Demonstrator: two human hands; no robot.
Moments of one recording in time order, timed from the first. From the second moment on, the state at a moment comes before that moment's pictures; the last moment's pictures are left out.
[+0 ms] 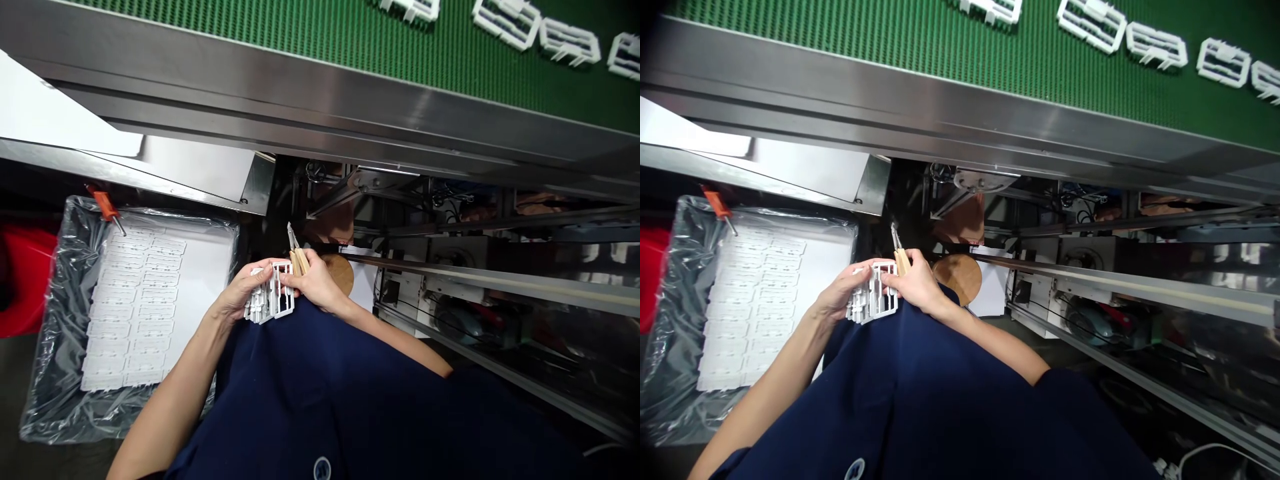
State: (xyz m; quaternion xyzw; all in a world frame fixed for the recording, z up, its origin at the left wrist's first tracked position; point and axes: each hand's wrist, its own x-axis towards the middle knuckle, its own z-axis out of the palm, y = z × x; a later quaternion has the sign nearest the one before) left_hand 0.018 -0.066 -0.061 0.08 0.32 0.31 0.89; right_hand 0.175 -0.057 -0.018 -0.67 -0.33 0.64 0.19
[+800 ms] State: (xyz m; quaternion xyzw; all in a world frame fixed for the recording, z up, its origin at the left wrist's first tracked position) left_hand 0.009 -0.066 -0.029 0.36 0.56 0.33 0.67; right_hand 0.245 -0.016 0.035 -0.44 -0.85 0.28 -0.12
